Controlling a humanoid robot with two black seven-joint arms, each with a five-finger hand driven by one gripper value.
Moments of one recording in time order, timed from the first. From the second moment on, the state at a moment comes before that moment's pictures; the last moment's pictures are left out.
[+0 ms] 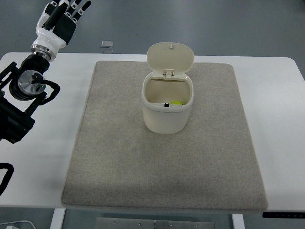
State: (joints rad) left arm -0.77 0.32 -1.06 -0.88 0.06 -0.16 -0.26; right arm 0.03 0.00 -0.10 0.23 -0.01 -0.15 0.37
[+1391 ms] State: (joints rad) left arm -0.76 0.25 -1.10 -0.54 0.07 -0.33 -0.31; right arm 0.03 0.00 -0.10 0.23 -0.01 -0.15 0.37
